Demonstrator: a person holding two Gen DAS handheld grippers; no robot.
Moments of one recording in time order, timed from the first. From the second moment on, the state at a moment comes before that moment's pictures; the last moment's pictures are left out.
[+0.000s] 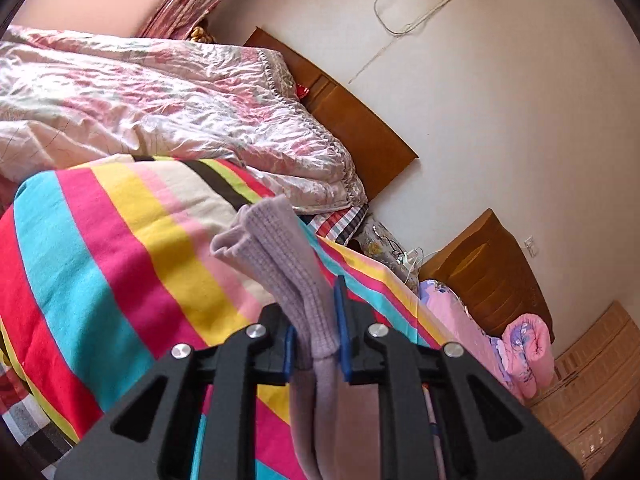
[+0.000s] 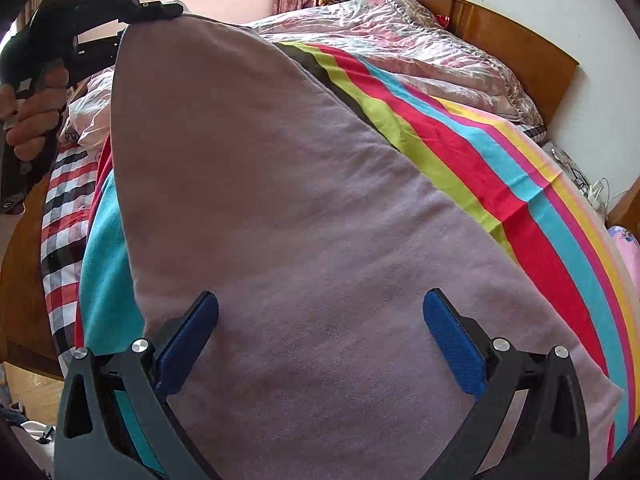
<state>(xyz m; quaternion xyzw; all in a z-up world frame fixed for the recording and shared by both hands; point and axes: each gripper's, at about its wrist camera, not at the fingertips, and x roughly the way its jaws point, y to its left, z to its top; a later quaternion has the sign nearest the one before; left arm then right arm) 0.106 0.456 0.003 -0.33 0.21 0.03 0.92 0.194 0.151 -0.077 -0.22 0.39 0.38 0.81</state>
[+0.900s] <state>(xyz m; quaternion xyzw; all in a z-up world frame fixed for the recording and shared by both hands) 0.082 0.189 -0.039 0.01 0.31 -0.11 0.94 0.148 -0.131 -0.051 0.15 0.39 0.29 0.86</state>
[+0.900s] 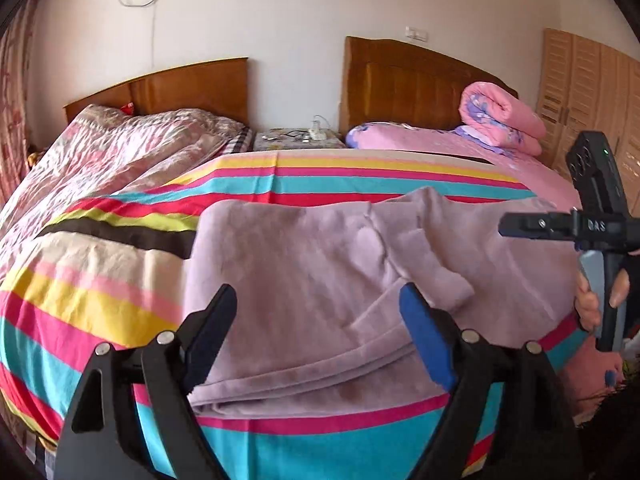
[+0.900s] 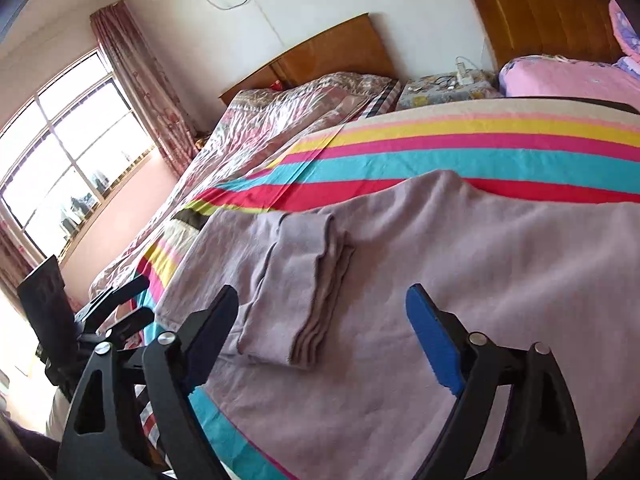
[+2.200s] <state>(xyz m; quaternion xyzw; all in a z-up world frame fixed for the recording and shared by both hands) 0.064 0.233 -0.081 0.04 0.36 -0.04 0.93 0.173 -0.067 0.030 0.15 0.38 0.37 0.83</state>
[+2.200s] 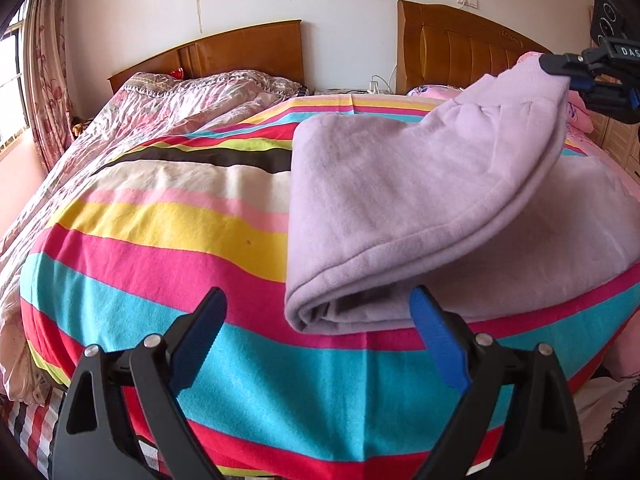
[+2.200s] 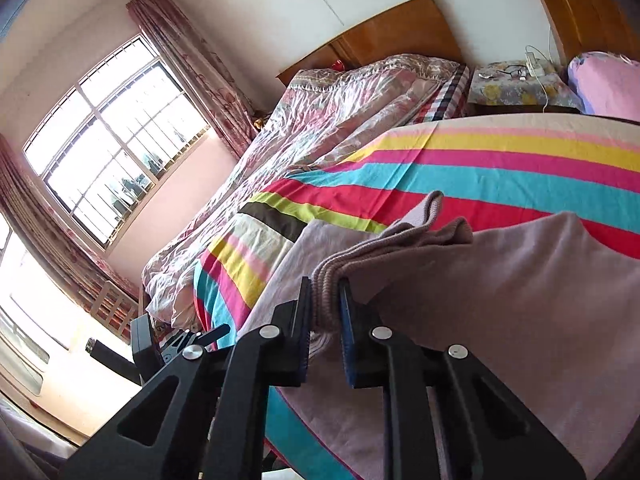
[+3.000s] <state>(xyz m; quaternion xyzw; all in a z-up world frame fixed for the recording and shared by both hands) 0.084 0.267 -0.097 -0.01 0.40 0.01 0.91 0.112 -0.156 -0.089 0.21 0.46 0.25 0.83</state>
